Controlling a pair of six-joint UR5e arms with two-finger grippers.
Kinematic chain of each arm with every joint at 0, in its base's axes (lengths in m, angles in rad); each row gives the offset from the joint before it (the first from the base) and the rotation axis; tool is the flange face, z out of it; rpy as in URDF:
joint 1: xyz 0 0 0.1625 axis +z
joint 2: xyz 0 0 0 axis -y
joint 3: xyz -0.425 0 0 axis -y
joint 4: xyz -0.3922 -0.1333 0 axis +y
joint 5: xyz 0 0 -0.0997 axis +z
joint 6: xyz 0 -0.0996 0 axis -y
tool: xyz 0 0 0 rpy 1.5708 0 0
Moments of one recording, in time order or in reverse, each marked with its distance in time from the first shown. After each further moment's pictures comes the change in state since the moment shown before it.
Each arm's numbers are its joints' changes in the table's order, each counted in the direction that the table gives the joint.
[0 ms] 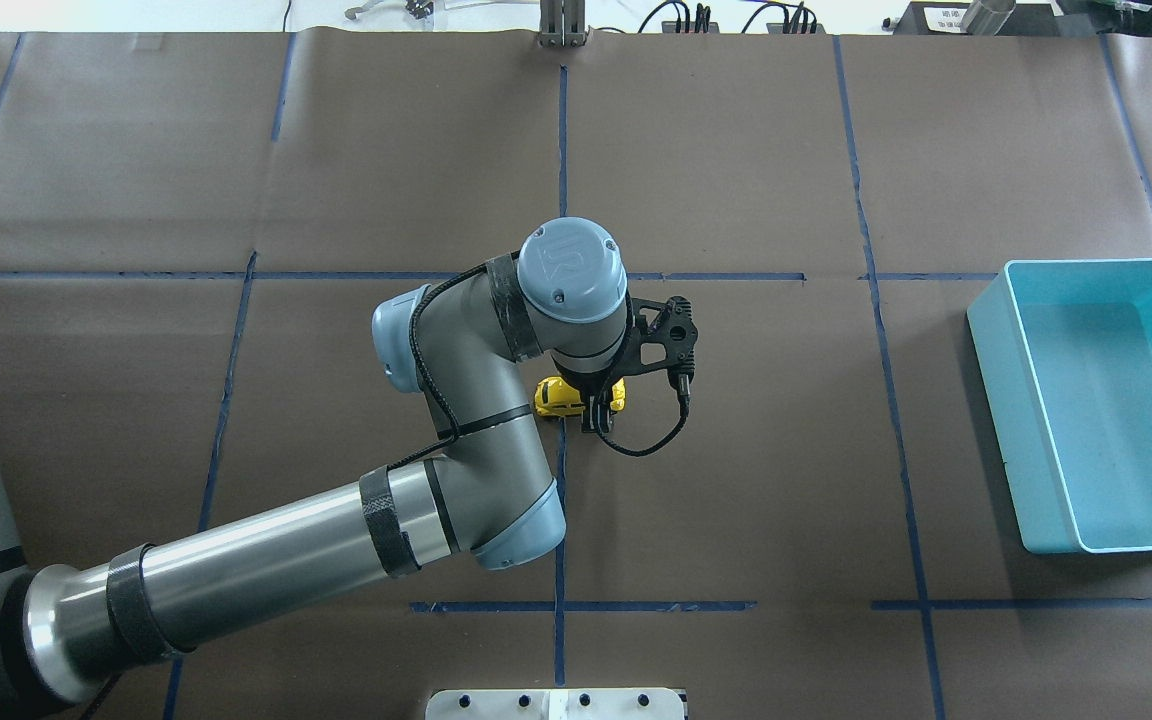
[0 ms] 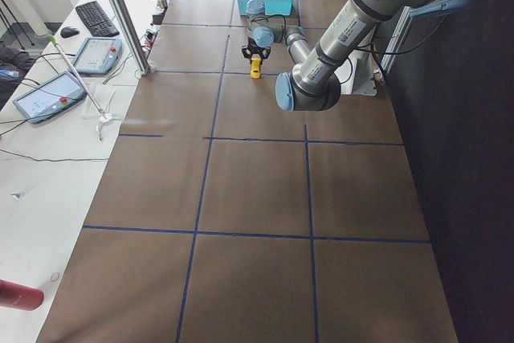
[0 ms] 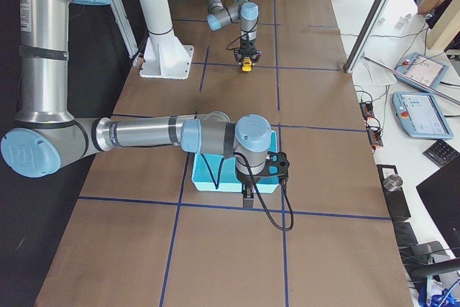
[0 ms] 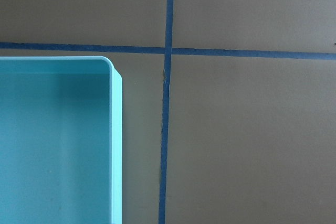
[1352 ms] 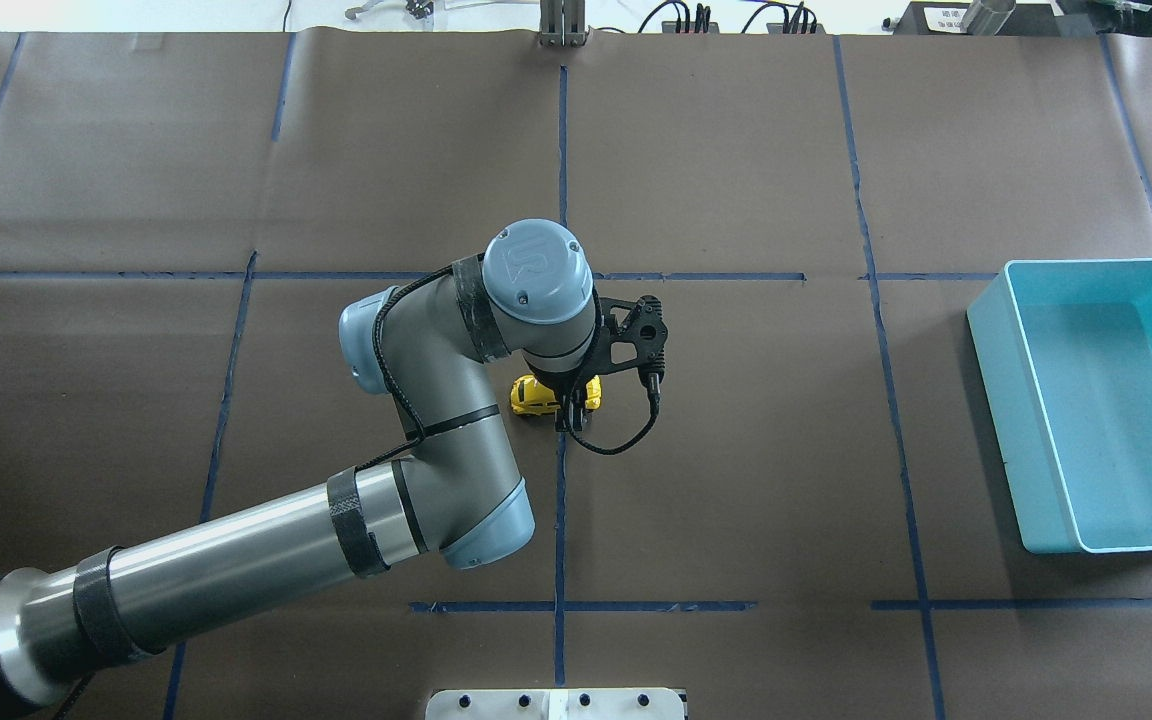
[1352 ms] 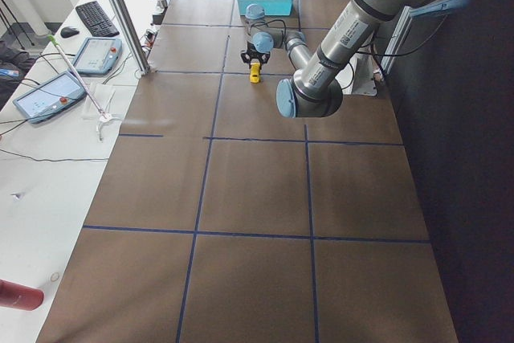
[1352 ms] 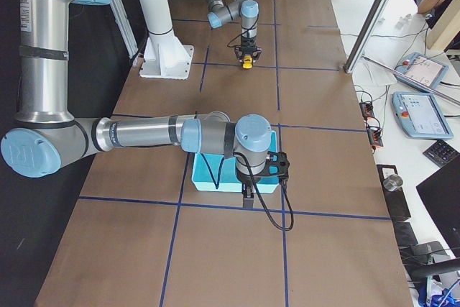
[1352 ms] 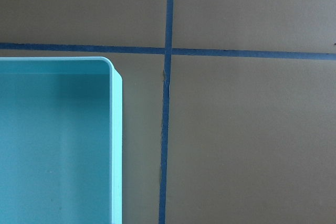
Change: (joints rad) left arm -0.012 0.056 -0.050 0.001 0.000 -0.001; right arm 0.000 0.001 0.000 0.000 0.000 0.002
